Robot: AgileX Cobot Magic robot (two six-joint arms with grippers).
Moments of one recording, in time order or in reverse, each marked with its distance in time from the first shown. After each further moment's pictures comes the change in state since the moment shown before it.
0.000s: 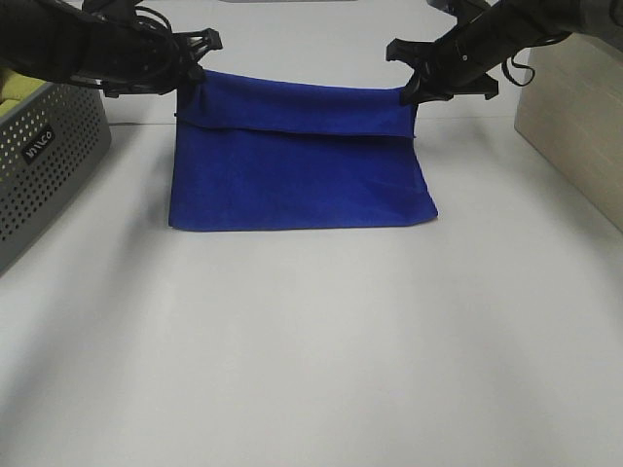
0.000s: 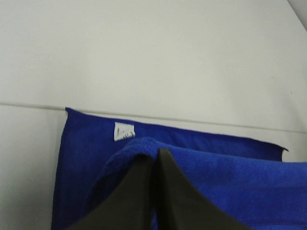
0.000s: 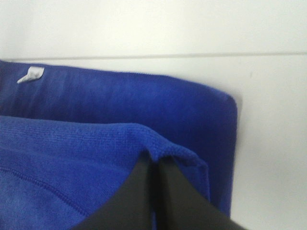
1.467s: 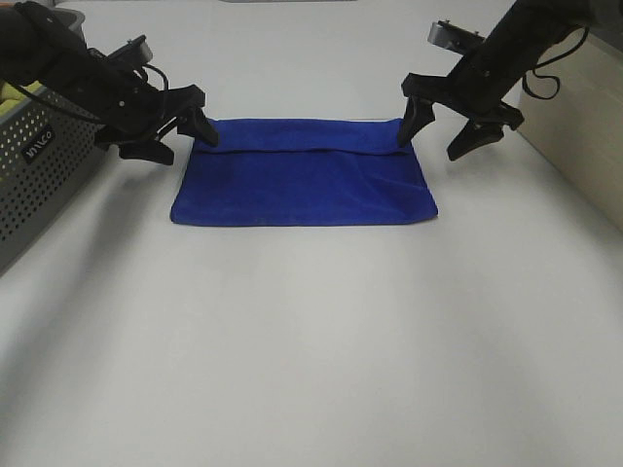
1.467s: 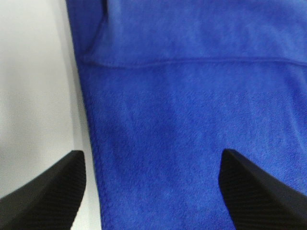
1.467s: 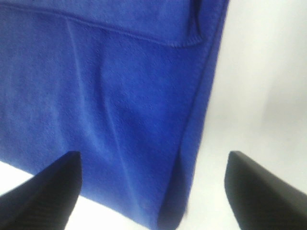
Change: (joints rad) left arm 0.101 0.137 -0.192 0.520 0.594 -0.451; right arm -0.031 -0.013 -0.008 -0.152 0.419 0.092
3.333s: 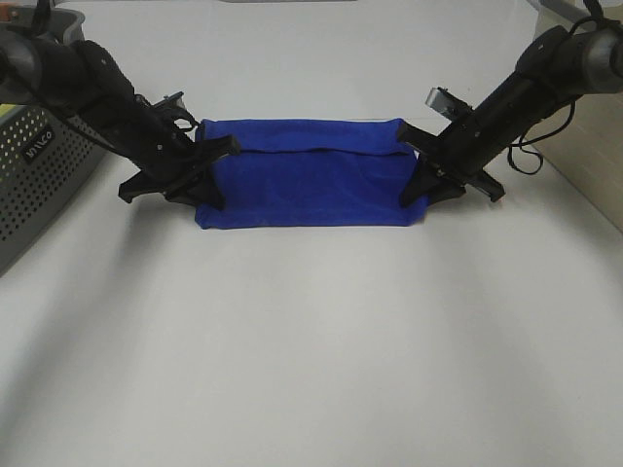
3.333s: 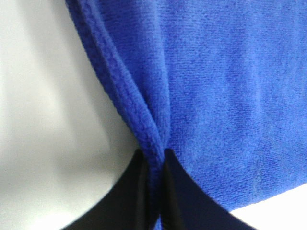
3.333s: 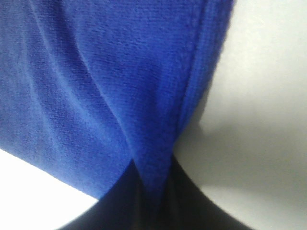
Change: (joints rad) left arm -0.104 0.002 0.124 0.092 0.010 -0.204; right arm -0.017 0.039 0.238 0.236 -0.084 -0.058
